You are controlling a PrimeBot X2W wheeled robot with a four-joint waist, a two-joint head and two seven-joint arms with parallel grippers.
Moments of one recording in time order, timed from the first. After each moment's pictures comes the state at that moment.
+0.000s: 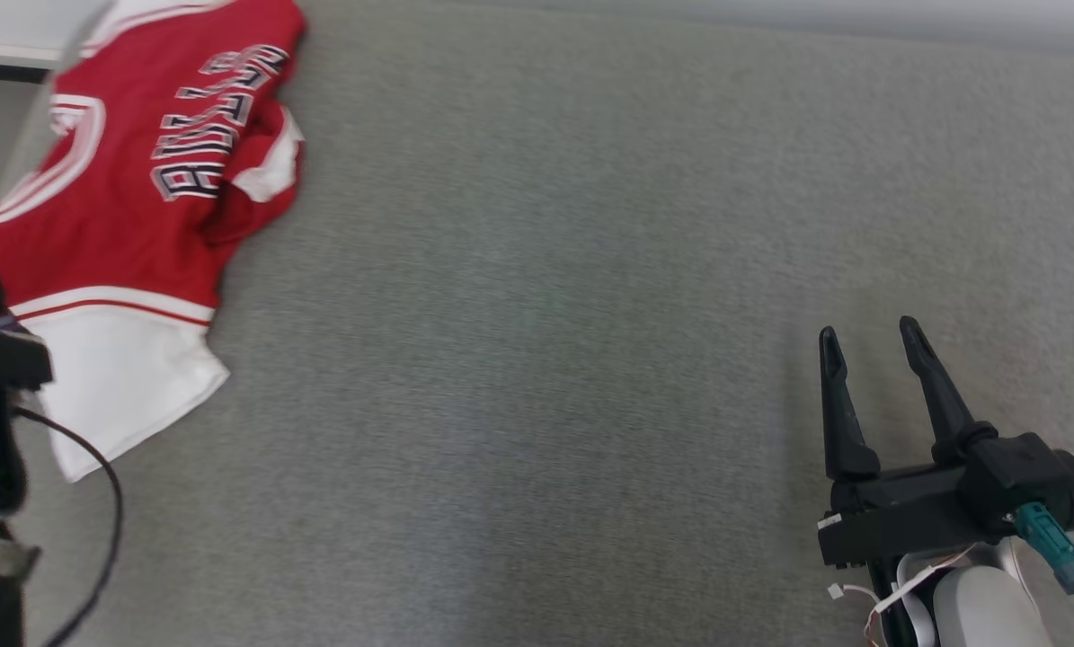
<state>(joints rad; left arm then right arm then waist) -0.56 0.33 0.13 0.29 -0.42 -0.04 -0.21 -0.19 -0.05 0.01 0.08 0.05 0.13 -0.19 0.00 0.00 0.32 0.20</state>
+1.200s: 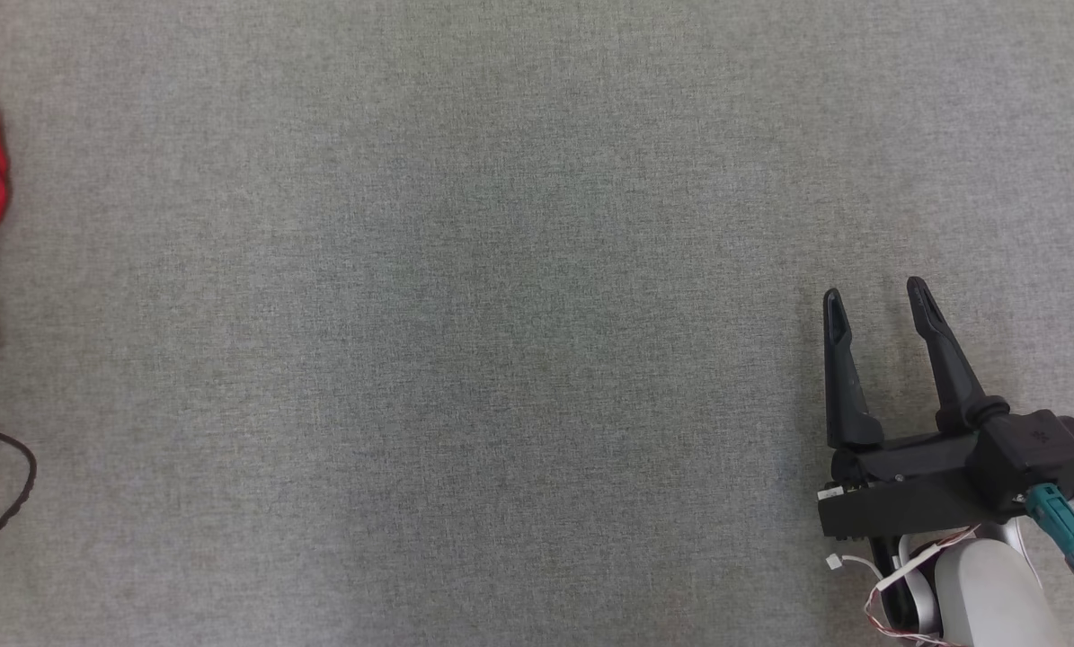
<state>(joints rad) -0.85 0.51 0.02 0.85 -0.43 -0.11 0.03 -0.24 -0.05 0.01 0.06 0.05 0.13 -0.21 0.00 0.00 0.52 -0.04</state>
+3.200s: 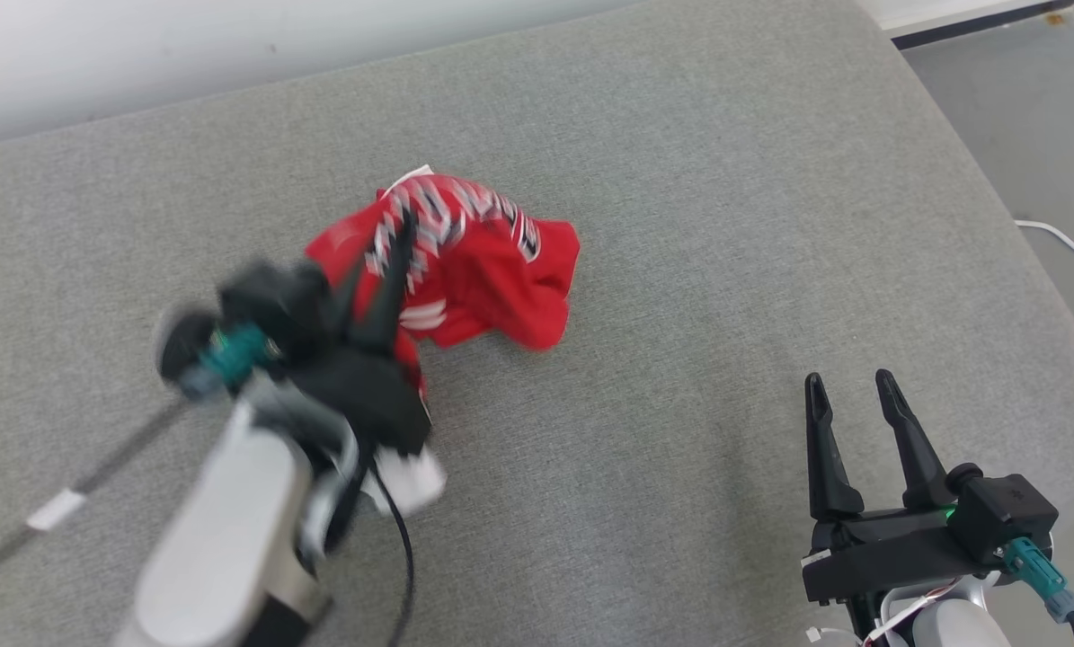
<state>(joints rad) -0.62 0.20 -0.41 0.25 -0.43 -0.04 -0.03 -0.16 -0.05 0.04 0.19 0.22 0.13 -0.26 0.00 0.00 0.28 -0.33</state>
